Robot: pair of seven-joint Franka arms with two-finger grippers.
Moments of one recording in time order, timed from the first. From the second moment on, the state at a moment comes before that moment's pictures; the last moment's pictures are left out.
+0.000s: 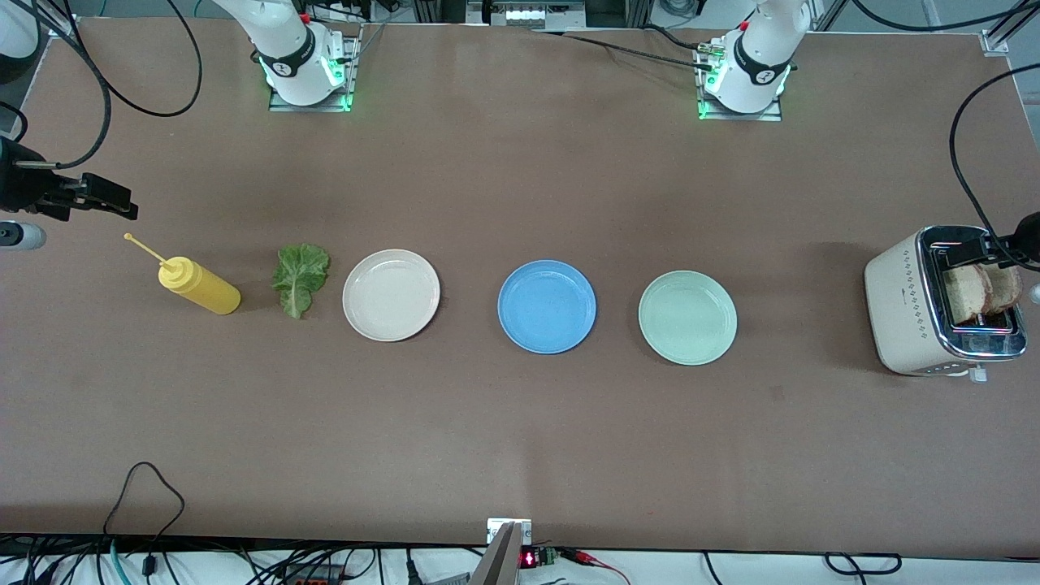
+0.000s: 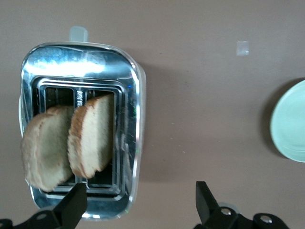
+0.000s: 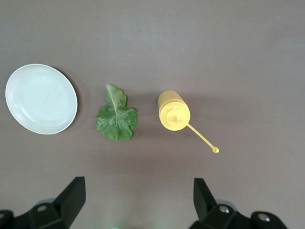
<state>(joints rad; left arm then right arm) 0.36 0.22 -0.03 -1.76 0.01 1.88 0.27 0.06 0.09 -0.13 -1.59 -0.01 1.56 -0.10</state>
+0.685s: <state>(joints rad) 0.42 0.31 -0.03 -1.76 0.01 1.97 0.42 0.06 0.09 -0.13 -1.59 -0.01 1.56 -0.10</state>
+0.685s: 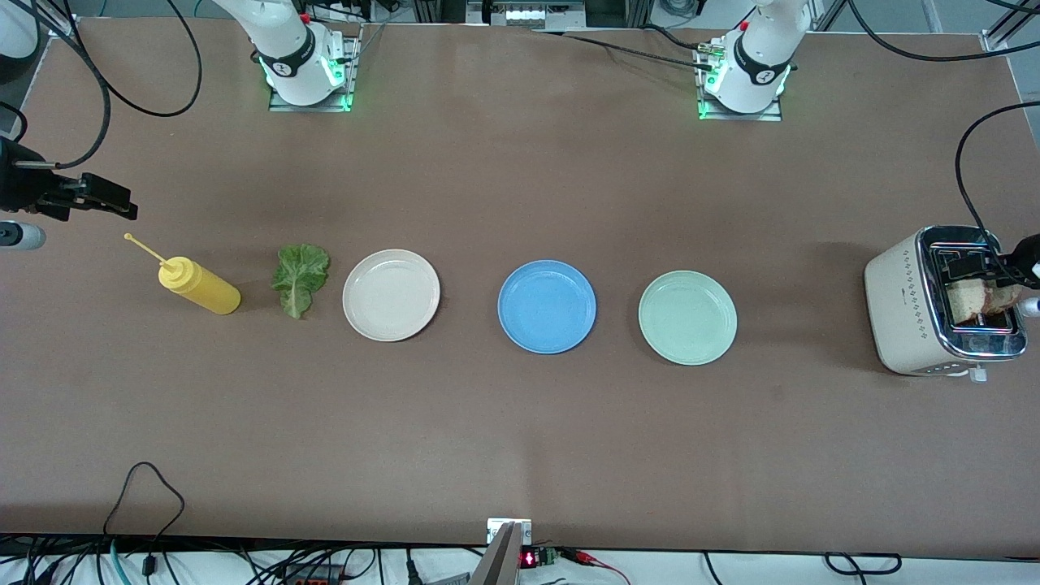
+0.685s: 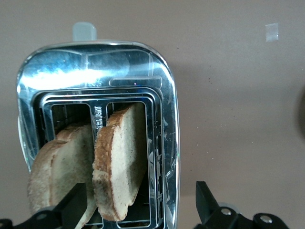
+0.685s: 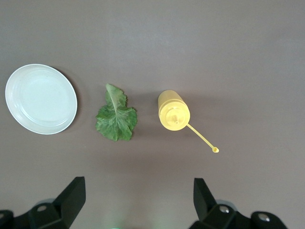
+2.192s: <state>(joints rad) 0.46 0.32 -0.04 -1.70 0.01 1.92 0.52 0.11 0.15 -0.12 -1.71 -0.01 1.59 -0.11</state>
